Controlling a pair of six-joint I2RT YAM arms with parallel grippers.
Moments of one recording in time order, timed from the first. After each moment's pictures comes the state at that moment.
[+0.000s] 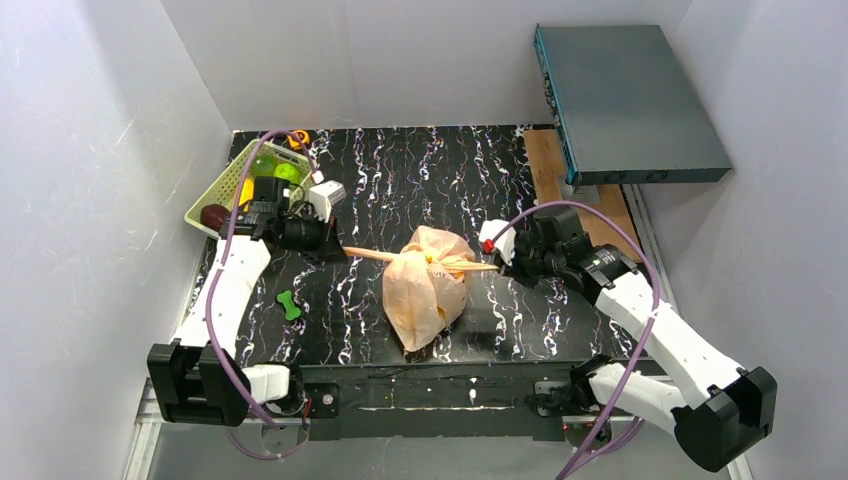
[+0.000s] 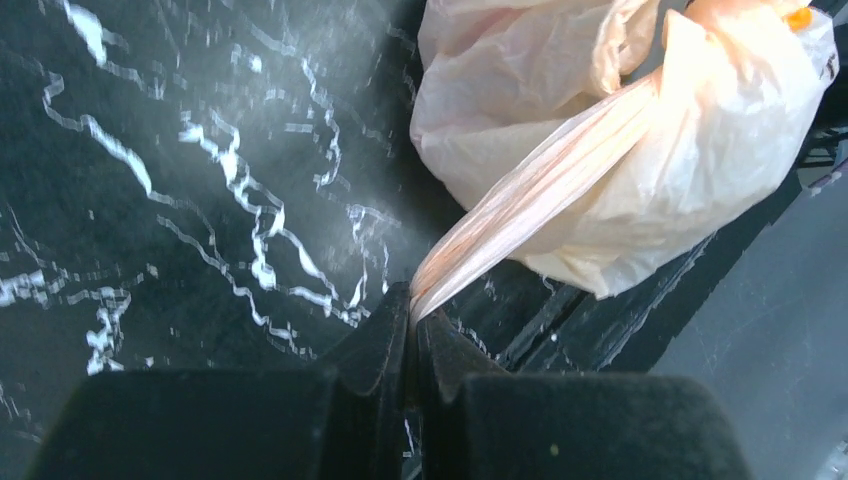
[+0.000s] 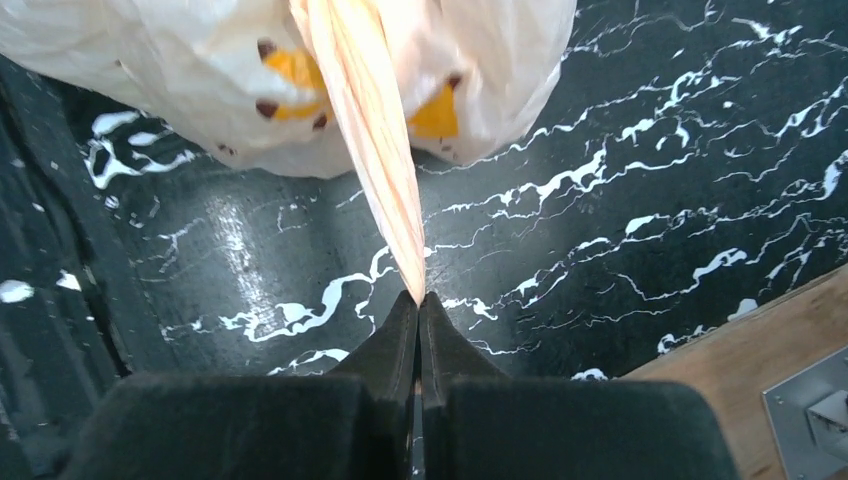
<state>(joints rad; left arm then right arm) -0.11 1.22 1.10 -0.91 0.63 0.30 0.56 1.02 0.94 -0.73 -0.37 -0.65</state>
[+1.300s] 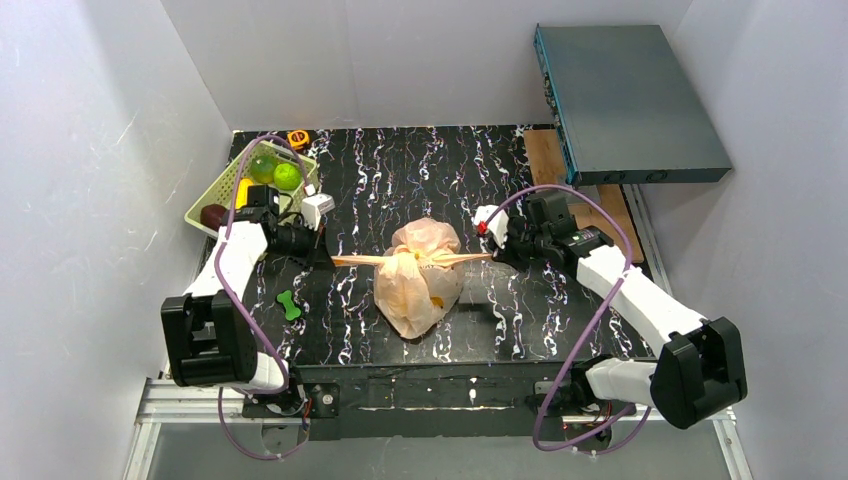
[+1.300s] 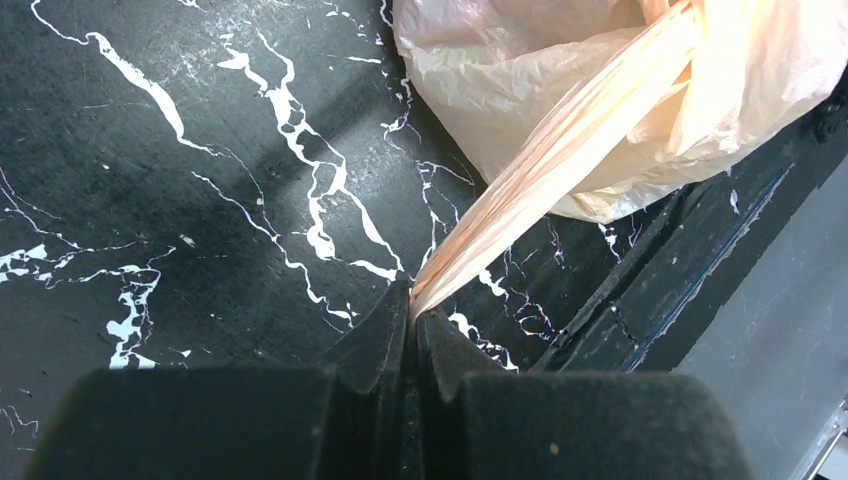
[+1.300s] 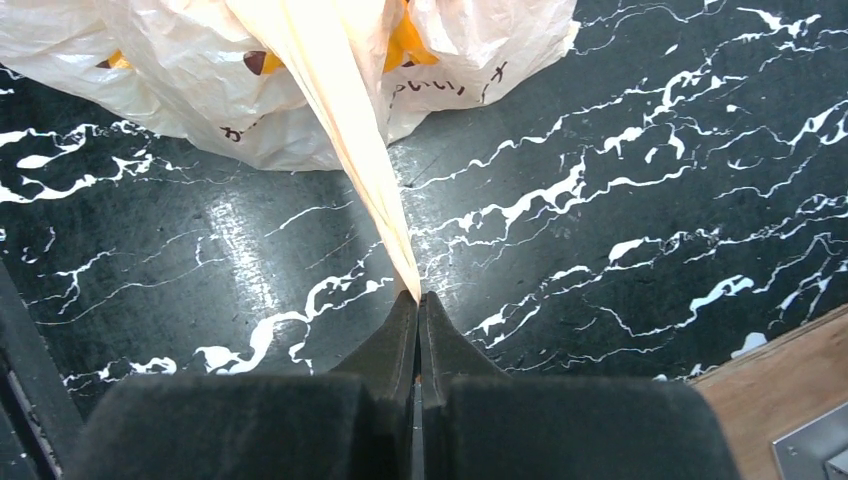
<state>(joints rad) 0.09 1.42 1.02 -0.93 0.71 0.54 0.44 1.23 0.89 -0.52 -0.45 -0.74</state>
